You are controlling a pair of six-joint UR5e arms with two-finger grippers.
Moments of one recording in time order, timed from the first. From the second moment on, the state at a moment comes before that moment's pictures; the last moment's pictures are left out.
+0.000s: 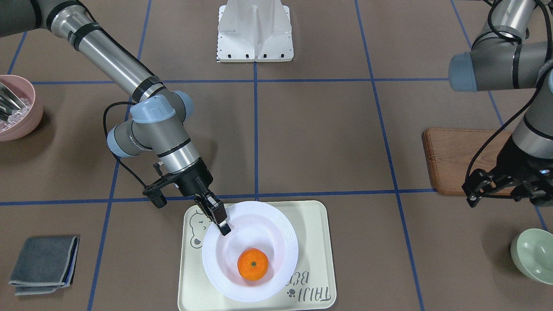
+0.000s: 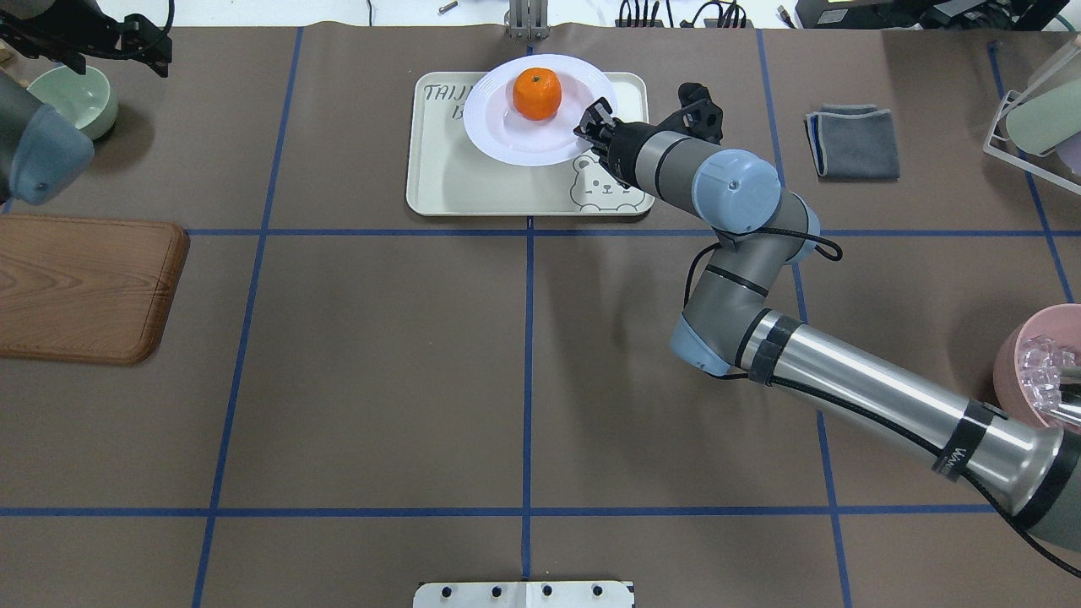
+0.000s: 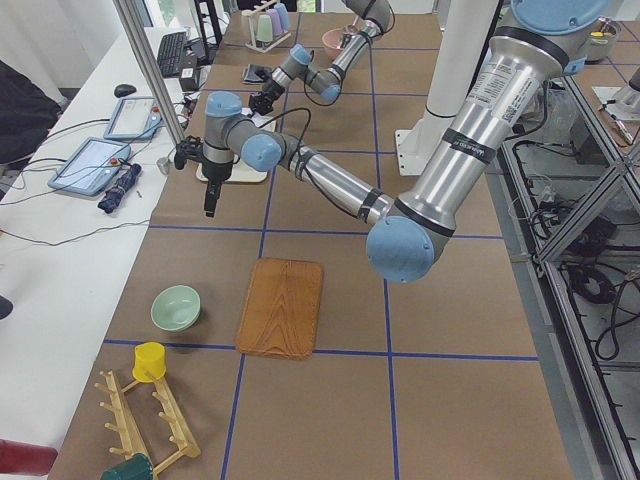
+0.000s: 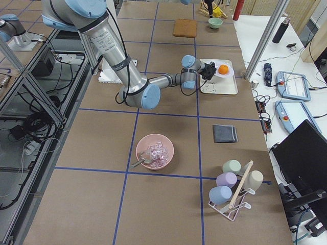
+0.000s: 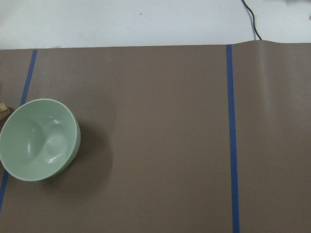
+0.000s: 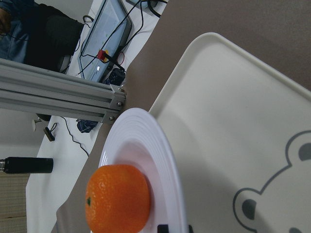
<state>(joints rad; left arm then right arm) -1.16 -2.06 -1.58 -1.67 -1.99 -0.71 0.67 -0.80 1.02 -0.39 1.50 2.04</state>
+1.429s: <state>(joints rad) -1.16 -2.04 -1.59 -1.67 -2.00 -0.70 0.94 -1.03 1.53 -1.18 2.17 1.47</state>
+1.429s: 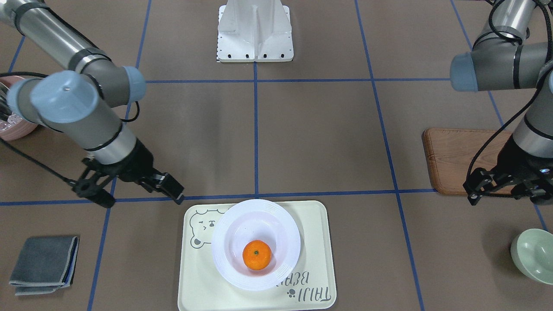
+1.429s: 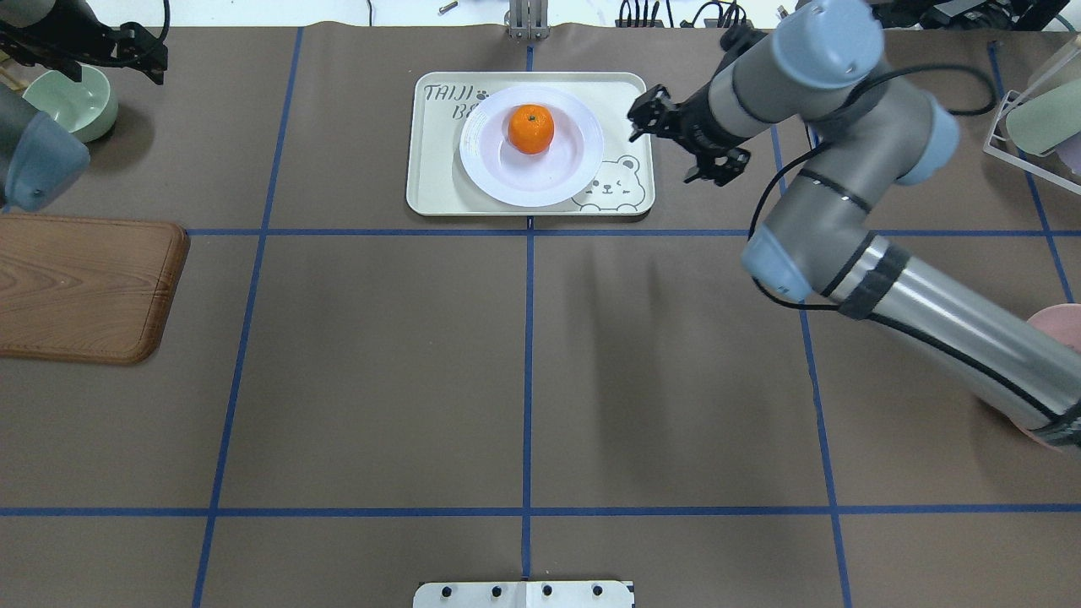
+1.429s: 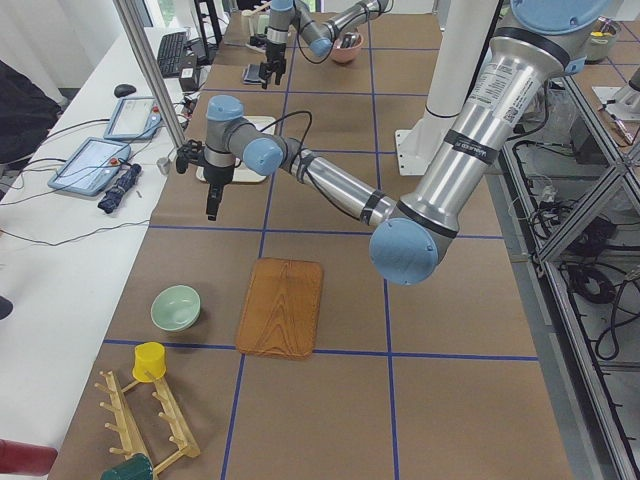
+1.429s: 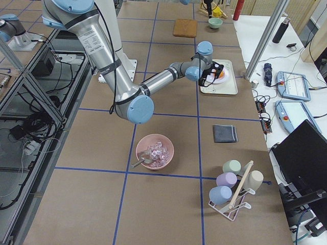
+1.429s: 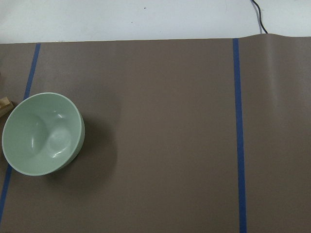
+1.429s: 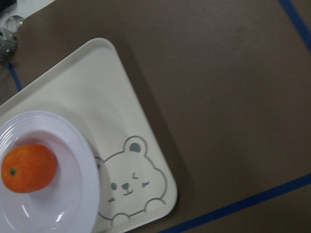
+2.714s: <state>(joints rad) -1.51 -1.70 -1.48 -1.66 -2.26 0.00 1.54 -1.58 1.59 -1.48 2.25 0.01</state>
